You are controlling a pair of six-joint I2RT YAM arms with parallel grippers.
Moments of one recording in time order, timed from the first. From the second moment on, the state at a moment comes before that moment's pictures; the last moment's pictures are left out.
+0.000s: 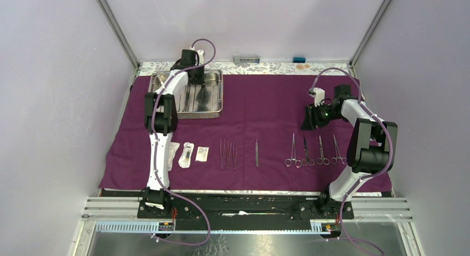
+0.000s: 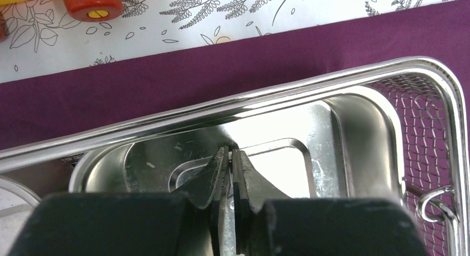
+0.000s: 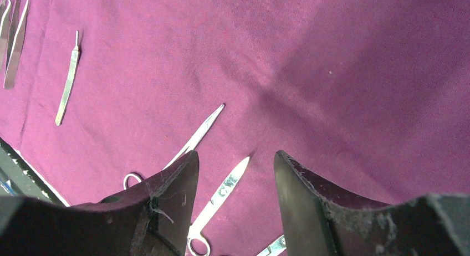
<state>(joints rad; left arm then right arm) -0.12 2.50 2.16 -0.49 0.17 -0.05 -0.16 1.72 1.10 -0.67 -0.68 -0.53</state>
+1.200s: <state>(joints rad) -0.11 2.49 2.22 -0.57 0.19 -0.07 -0.16 1.72 1.10 -0.67 -0.68 -0.53</state>
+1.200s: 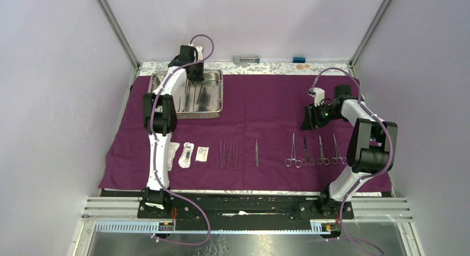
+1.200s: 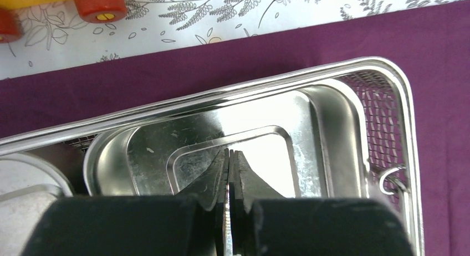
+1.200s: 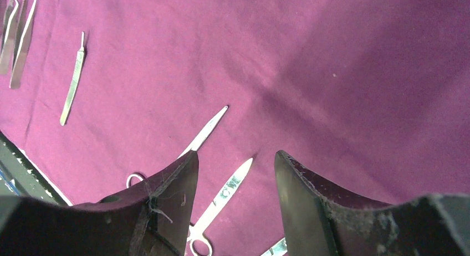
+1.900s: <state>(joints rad) -0.11 2.39 2.22 -0.57 0.21 -0.08 -0.16 1.72 1.10 -0.67 -0.71 -0.53</state>
